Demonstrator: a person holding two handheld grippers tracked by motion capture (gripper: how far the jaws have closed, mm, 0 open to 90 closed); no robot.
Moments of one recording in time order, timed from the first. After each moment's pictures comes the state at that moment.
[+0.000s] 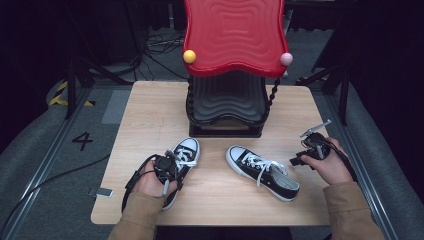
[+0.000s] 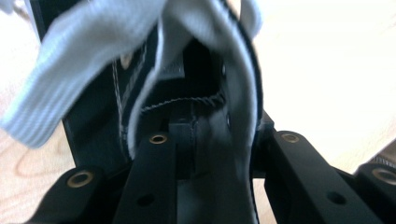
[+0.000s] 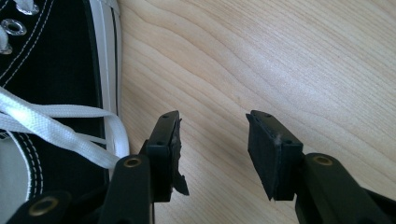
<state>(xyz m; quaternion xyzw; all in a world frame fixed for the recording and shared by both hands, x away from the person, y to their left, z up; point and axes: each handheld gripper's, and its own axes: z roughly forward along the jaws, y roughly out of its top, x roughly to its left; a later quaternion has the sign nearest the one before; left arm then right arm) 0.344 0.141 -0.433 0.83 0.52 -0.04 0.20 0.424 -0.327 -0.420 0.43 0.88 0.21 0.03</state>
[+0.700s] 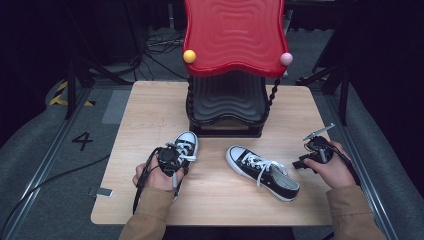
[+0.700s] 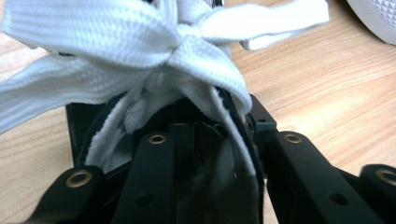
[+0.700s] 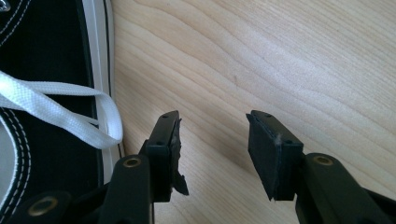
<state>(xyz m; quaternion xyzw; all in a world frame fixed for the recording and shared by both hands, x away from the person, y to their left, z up) 0.364 0.130 -0.439 0.78 0.57 0.02 0.26 0.415 -0.336 -0.425 0.45 0.87 0.20 0.03</state>
